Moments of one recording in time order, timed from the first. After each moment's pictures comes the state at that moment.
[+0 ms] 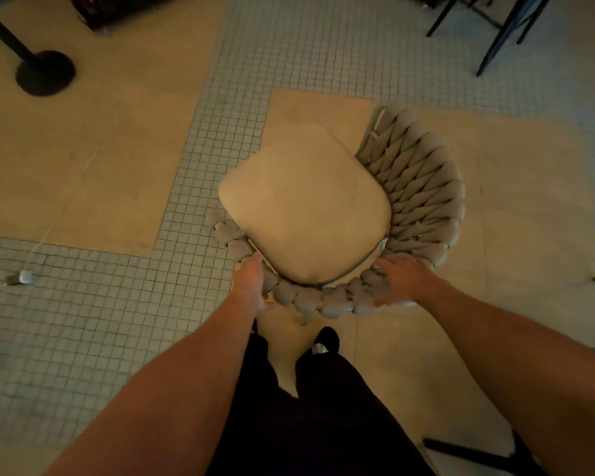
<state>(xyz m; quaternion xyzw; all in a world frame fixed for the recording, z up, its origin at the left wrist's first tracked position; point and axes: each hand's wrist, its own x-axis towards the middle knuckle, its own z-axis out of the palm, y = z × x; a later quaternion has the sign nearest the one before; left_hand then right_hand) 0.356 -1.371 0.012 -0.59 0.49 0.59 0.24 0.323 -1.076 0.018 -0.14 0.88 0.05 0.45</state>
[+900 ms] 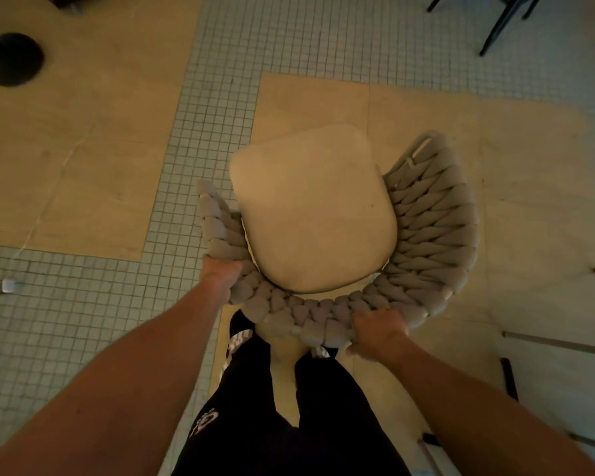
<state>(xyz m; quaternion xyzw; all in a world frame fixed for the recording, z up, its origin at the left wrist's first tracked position) 0.287 -1.421 -0.026 -0.55 0.65 0.48 0.21 0.361 -1.140 -0.010 -0.12 0.85 0.10 0.51</state>
